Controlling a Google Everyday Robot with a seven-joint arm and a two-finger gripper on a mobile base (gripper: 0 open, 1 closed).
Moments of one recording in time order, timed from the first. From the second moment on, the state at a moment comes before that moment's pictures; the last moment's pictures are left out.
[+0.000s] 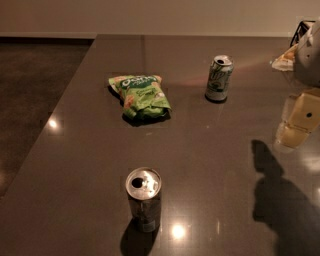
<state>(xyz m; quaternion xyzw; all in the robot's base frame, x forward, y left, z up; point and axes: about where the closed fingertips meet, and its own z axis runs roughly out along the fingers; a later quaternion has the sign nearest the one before) 0.438 -0.217 0.976 -0.60 0.78 -0.03 0.16</state>
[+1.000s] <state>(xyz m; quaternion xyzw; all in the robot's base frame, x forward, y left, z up) 0.468 -0.166 0.961 -0.61 0.77 -0.02 0.17</state>
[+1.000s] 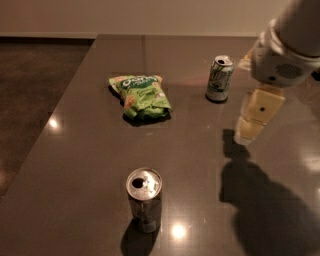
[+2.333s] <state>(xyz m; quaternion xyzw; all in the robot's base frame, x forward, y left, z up) 0.568 -0.009 0.894 -0.59 0.78 0.05 0.20</state>
